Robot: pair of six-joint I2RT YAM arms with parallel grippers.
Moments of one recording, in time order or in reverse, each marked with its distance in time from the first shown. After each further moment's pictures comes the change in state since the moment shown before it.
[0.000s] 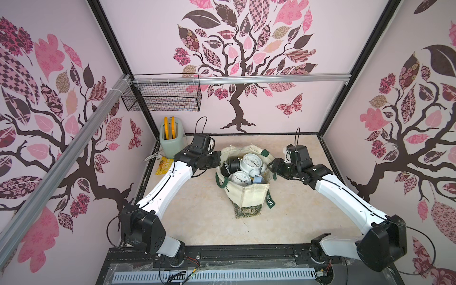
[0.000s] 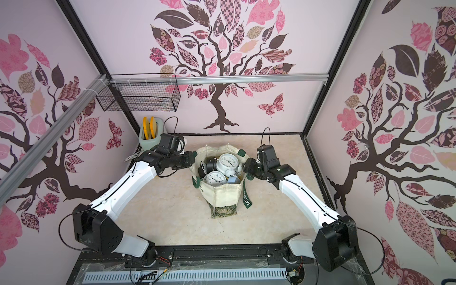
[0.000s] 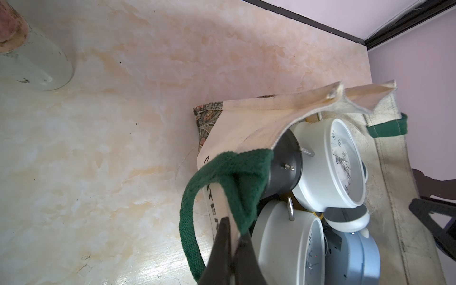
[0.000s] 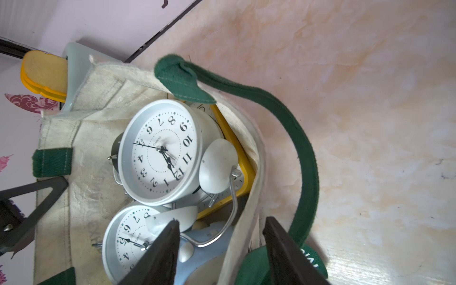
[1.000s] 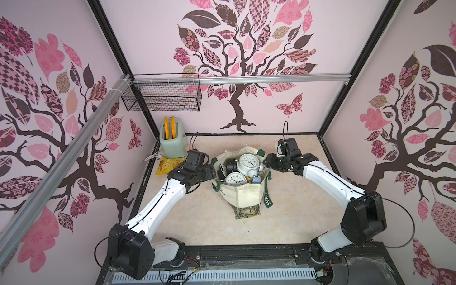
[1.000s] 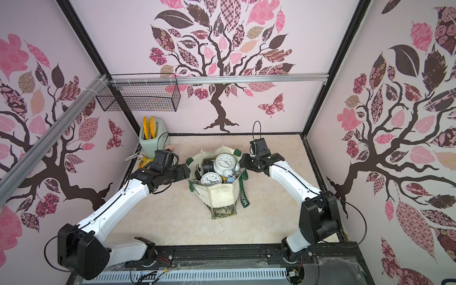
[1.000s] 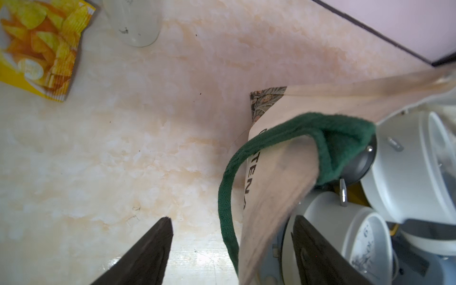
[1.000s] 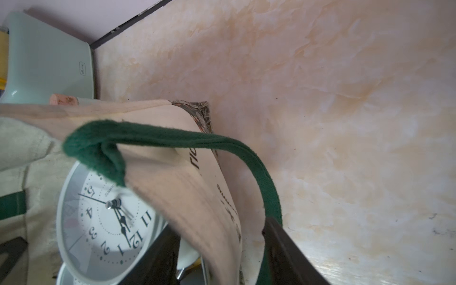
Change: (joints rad) left arm 0.000 -0.203 -0.309 0.068 -0.184 -0.112; right arm -0.007 0.229 0.152 -0.021 0.015 -0.144
